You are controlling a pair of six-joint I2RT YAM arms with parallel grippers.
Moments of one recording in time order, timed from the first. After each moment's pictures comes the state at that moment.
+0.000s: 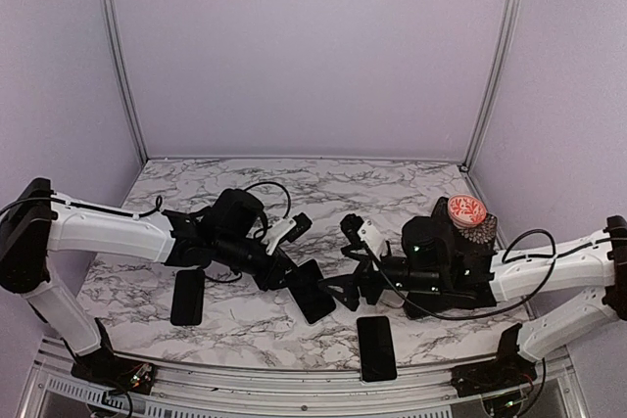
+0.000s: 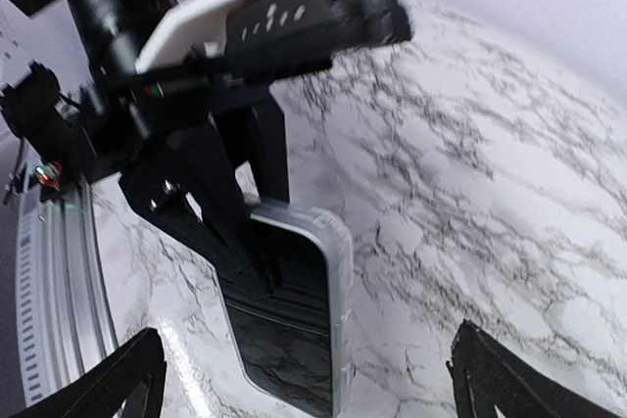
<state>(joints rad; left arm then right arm) -0.93 1.62 0.94 -0.03 0.43 -0.20 1.09 1.31 0.63 0.24 0.00 0.11</state>
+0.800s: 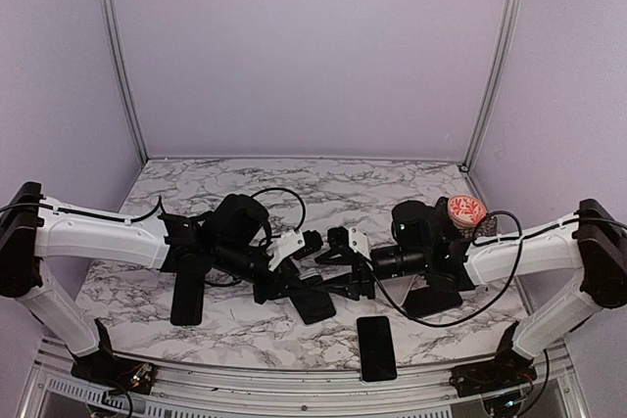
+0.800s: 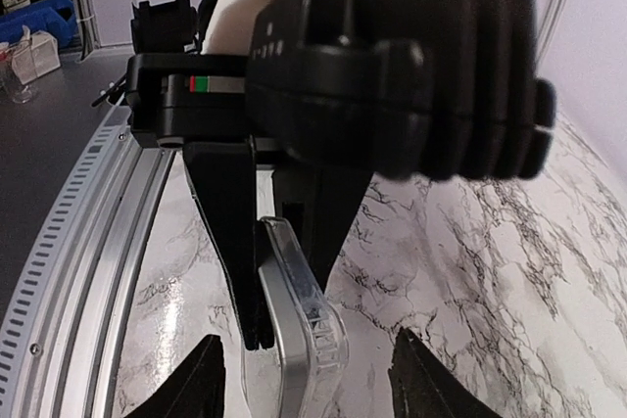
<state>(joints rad) -1.02 1.57 0.95 -0.12 0.36 0.13 0.89 1.44 0.65 0.43 -0.59 -0.29</state>
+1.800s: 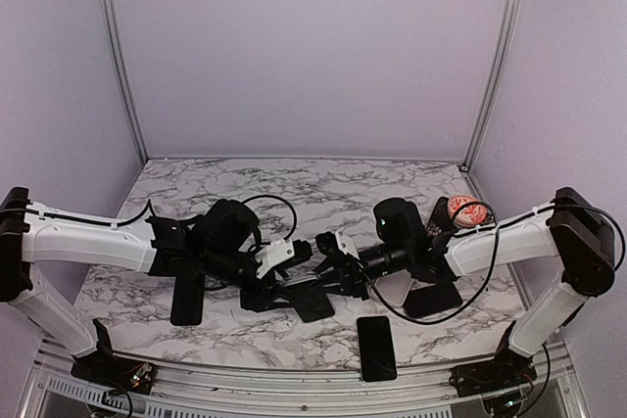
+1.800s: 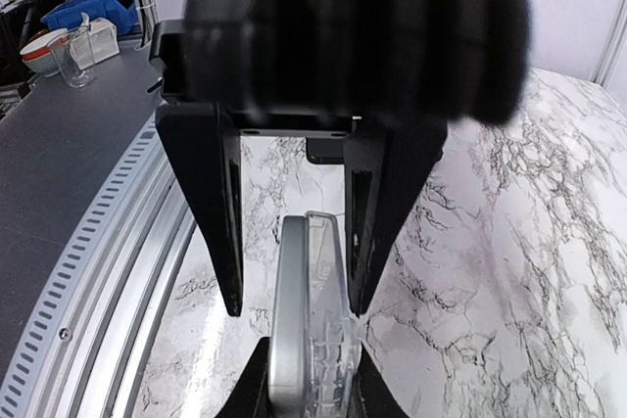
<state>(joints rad) -1.03 1.51 0.91 -0.20 0.33 0.20 0.87 1.60 0.75 0.38 -0.78 -0.34</state>
